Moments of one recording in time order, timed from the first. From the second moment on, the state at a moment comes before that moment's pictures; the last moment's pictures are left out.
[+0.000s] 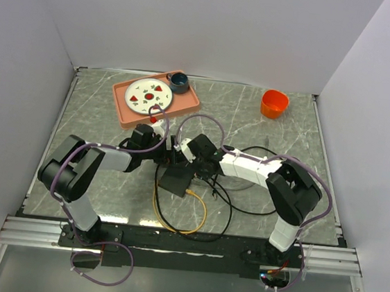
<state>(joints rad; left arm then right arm) -0.45 1.69 0.66 0.46 0.46 -0.59 0.82 1.76 1.08 -0.43 0.12 -0.24</state>
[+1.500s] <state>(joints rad) -0.43 1.74 0.53 0.75 0.44 -0.60 0.87 1.63 0.81 -0.05 0.10 -0.01</state>
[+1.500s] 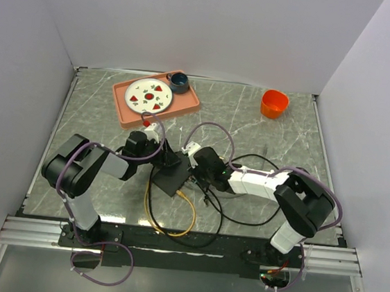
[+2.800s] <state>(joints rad) -0.59 1.76 0.49 0.87 0.13 -0.69 0.81 1.63 0.85 -0.15 0.02 0.01</state>
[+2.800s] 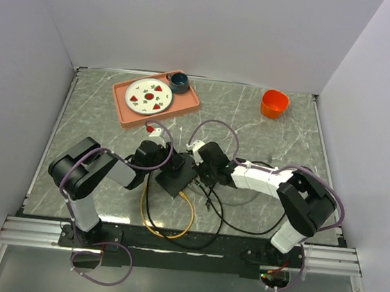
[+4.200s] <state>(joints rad) -0.70 1.52 0.61 0.27 0.00 -0.72 0.76 1.64 0.93 0.10 -0.09 -0.04</state>
